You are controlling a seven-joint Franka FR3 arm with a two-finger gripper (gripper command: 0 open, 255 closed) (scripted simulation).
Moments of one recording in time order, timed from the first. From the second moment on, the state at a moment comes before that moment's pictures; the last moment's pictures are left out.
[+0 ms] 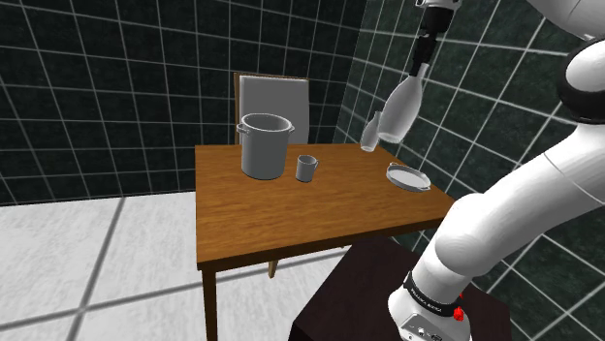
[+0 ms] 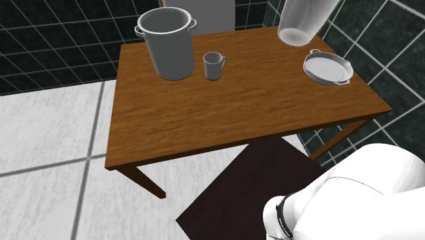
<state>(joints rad) -0.11 -0.38 -0.46 -1.56 -0.17 1.23 -0.60</state>
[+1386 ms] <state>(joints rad) -0.58 0.32 -1.03 -0.91 0.31 1.10 -1.43</state>
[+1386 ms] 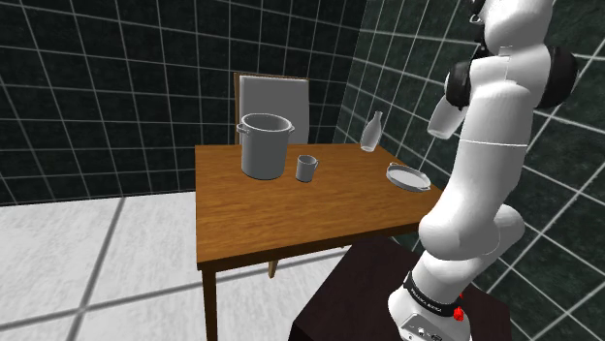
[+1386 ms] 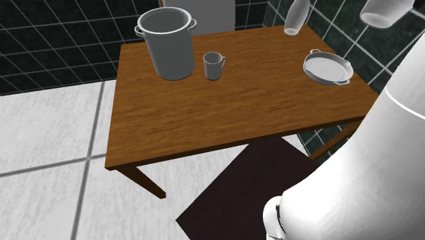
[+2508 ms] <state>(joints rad) -0.39 0.18 -1.06 -1.31 0.17 1.39 -1.42</state>
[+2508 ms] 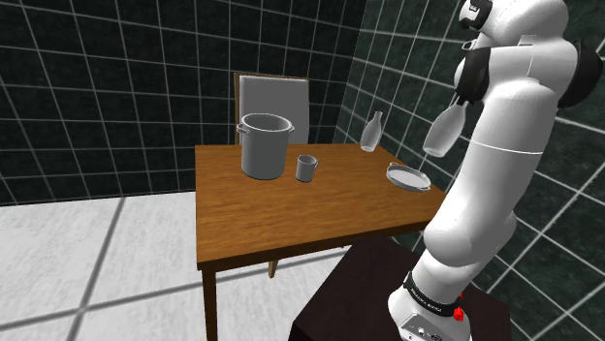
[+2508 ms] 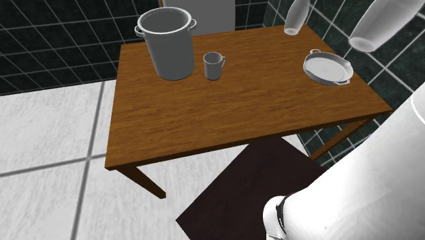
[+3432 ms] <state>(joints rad) -0.30 0.05 -1.04 -1.59 0.05 1.62 -1.35</state>
